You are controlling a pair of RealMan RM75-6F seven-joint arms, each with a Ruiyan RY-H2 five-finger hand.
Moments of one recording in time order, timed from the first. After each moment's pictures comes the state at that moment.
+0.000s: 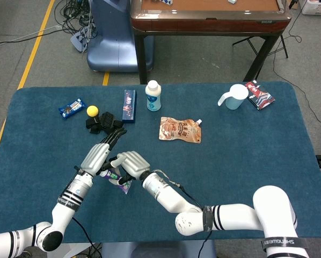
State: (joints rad) left arm -0.66 -1.42 -0.25 -1.76 1.16 1.05 -0.07; right arm 1.16 -1.81 0.38 -1.52 -0.78 0.82 -0.17
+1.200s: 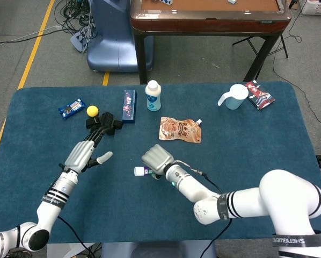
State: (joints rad) left arm -0.63 -1.30 -0.24 -1.77 1.12 1.05 -0.04; right arm 1.40 -1.52 0.02 -1.64 -0.47 0.82 -0.74
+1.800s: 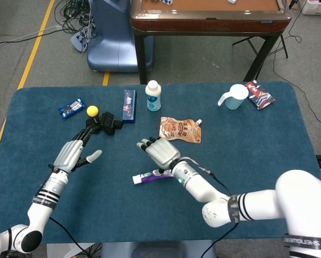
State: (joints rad) left arm -0.58 -1.25 -0.23 -1.75 1.12 1.07 -0.05; right arm 1.27 -1.40 0.06 -1.76 -0.62 0.95 -0.60
